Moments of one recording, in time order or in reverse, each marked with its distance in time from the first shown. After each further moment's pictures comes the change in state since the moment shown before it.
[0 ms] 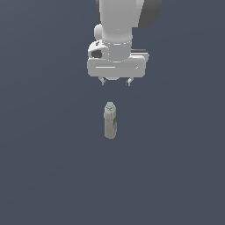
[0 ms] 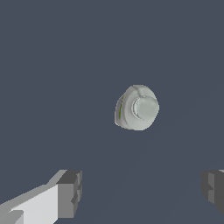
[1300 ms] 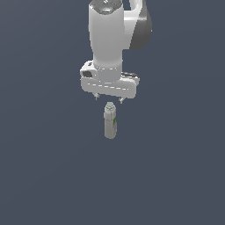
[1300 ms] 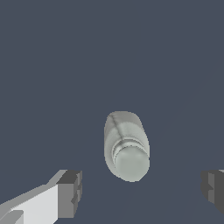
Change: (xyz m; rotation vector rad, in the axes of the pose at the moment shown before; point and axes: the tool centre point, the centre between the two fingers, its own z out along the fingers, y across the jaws) arm 0.045 0.026 0.047 -0.006 0.015 0.176
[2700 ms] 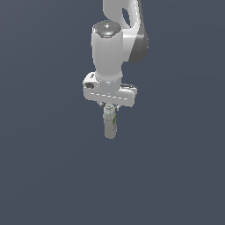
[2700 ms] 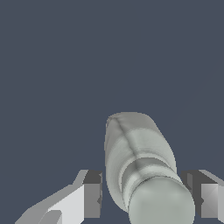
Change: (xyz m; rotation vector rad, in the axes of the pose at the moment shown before) arm 0.003 -0.001 0.042 0.001 0.011 0.004
